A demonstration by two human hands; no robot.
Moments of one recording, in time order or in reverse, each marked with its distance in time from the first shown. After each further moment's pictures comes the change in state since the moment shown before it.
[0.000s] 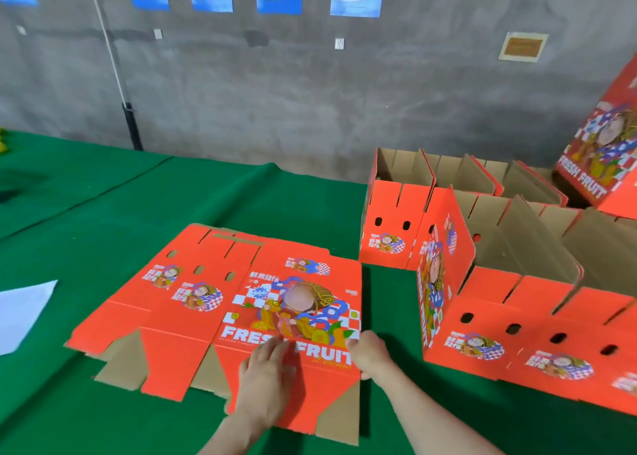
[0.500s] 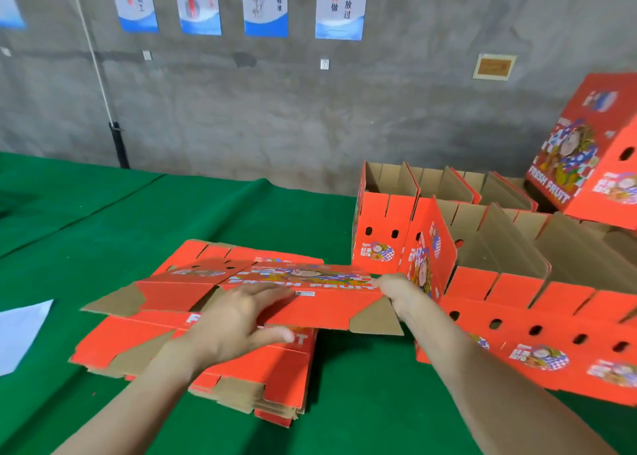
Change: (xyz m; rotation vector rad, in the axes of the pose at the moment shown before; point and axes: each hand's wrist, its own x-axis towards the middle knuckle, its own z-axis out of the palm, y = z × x) left_hand 0.013 0.026 -0.179 0.090 -0.075 0.583; right_hand -0.035 -0.077 -0.100 0.531 0.136 0.085
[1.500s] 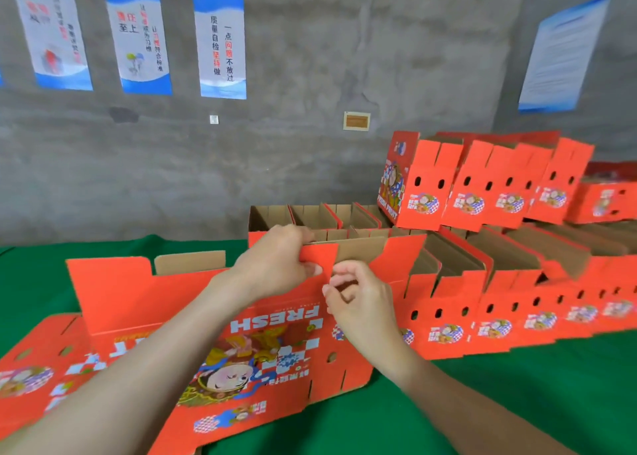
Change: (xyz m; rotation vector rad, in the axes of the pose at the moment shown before) left_hand 0.101 0.229 -0.073 -0.166 0.168 0.278; right_hand -0.178 0.037 -0.125 -0.160 0.535 -1.058
